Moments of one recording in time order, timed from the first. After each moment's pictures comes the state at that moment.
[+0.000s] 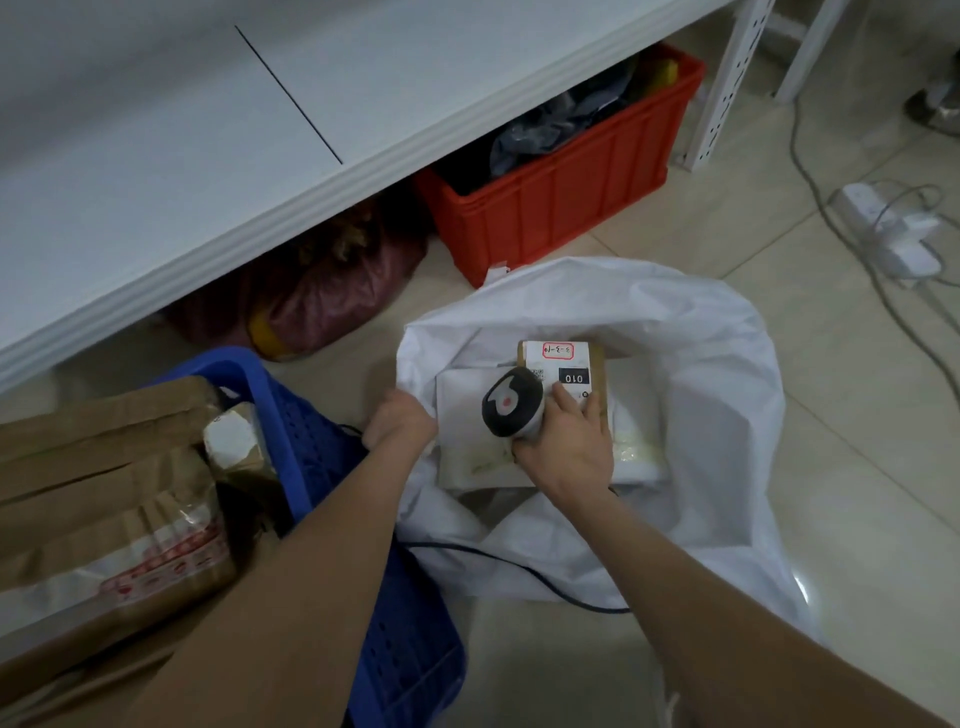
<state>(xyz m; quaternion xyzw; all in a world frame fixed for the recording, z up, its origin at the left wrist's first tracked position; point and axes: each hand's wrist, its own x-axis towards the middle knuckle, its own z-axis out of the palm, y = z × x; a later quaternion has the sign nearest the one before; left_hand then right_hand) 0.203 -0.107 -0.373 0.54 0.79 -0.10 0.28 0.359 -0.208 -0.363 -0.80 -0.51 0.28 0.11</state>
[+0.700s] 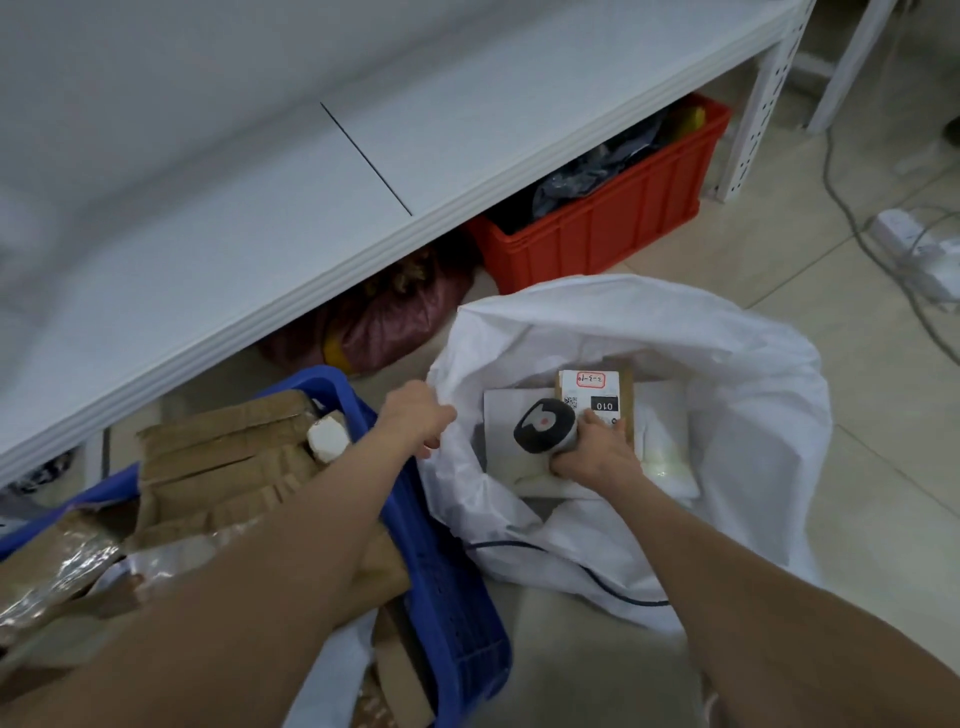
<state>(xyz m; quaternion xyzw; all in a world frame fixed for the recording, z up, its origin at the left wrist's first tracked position) 0.169 -0.124 -0.268 0.56 0.74 -0.02 0.37 0.362 -0.206 -0.341 -0.76 -0.49 0.42 0.06</state>
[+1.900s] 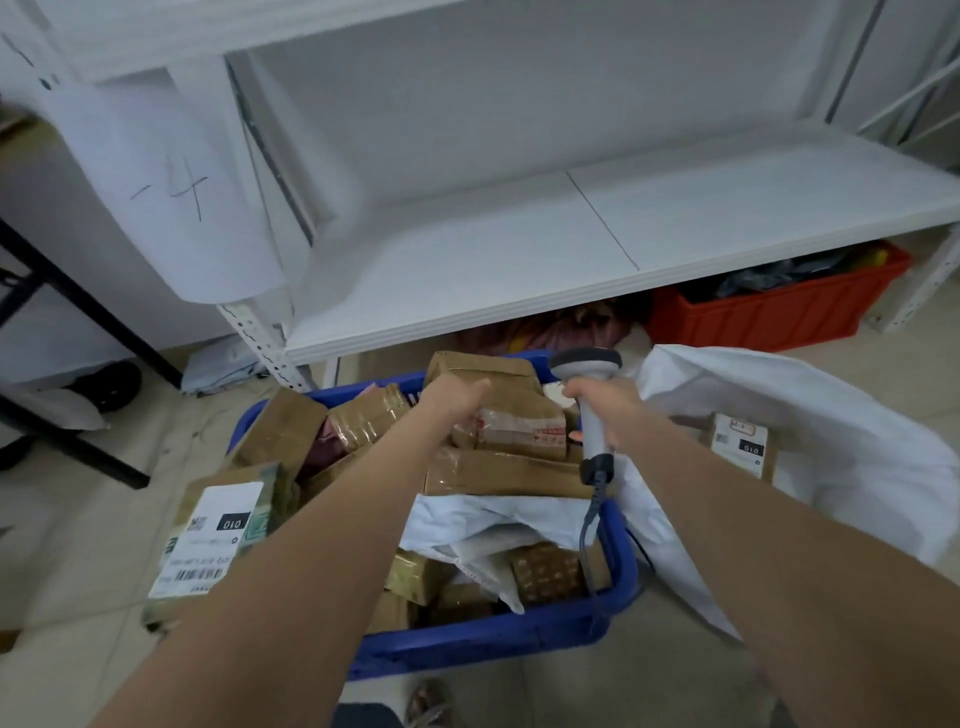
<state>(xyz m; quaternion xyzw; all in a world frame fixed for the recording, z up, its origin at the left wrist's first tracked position) -0.034 -0.276 -0.090 0.47 0.80 0.11 0.36 0.147 -0.259 -0.118 -0.66 -0.34 0.59 0.31</state>
